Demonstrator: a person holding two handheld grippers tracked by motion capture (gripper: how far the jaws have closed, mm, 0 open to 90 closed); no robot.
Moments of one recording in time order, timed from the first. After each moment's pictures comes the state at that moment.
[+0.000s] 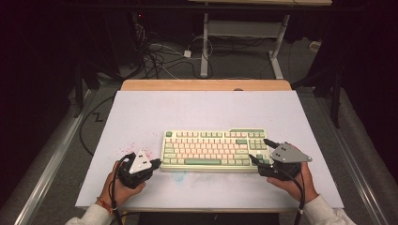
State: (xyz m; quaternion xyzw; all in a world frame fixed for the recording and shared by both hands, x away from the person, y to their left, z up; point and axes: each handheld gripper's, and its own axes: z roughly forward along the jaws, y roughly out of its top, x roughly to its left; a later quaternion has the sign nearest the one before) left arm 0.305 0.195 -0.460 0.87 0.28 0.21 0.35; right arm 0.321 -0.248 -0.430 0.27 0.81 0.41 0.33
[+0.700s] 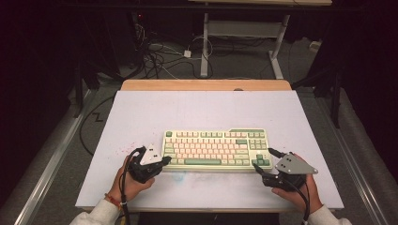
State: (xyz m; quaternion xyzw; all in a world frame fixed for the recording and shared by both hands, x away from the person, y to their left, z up) left arm 0.321 0.164 -0.446 0.87 0.28 0.17 0.36; right arm 0.300 -0.260 -0.444 0.28 0.81 0.41 0.32
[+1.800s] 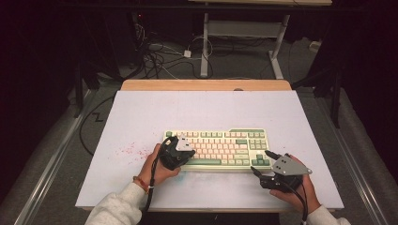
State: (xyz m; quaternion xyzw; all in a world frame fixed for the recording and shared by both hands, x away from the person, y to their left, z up) left arm 0.365 0.094 -0.453 0.90 0.25 0.15 0.33; right arm 0.301 -0.255 -0.452 0.27 0.82 0.39 0.32
